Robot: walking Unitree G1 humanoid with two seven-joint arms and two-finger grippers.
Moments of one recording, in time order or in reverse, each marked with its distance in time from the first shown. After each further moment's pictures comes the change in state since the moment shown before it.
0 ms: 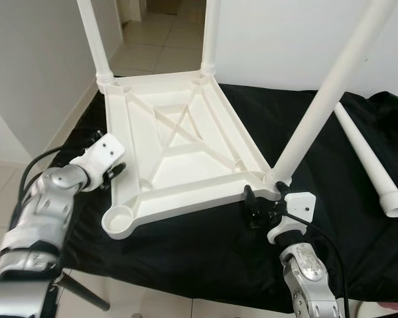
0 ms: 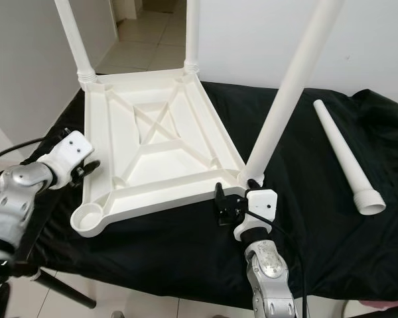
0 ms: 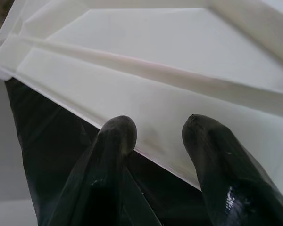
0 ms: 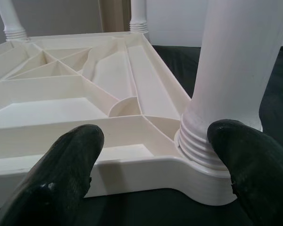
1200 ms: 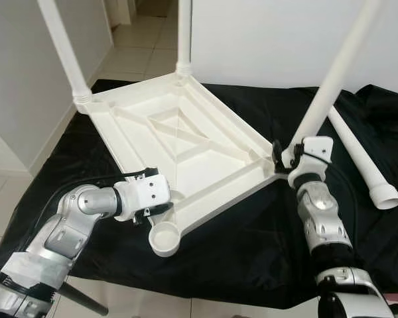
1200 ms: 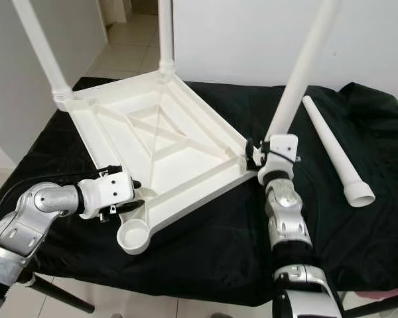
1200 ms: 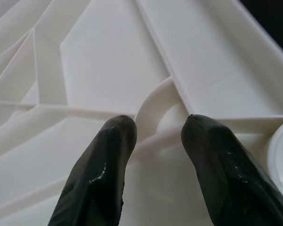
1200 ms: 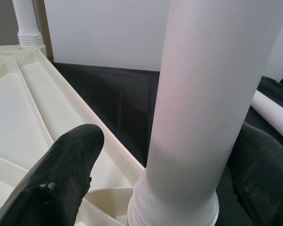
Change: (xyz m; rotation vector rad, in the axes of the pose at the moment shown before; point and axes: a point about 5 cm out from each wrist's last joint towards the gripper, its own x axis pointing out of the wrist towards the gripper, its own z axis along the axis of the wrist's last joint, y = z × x) left arm -0.019 -0.081 0.068 0.150 -0.303 -0.472; right arm 0.104 -0.052 0.021 -0.117 0.000 -0.128
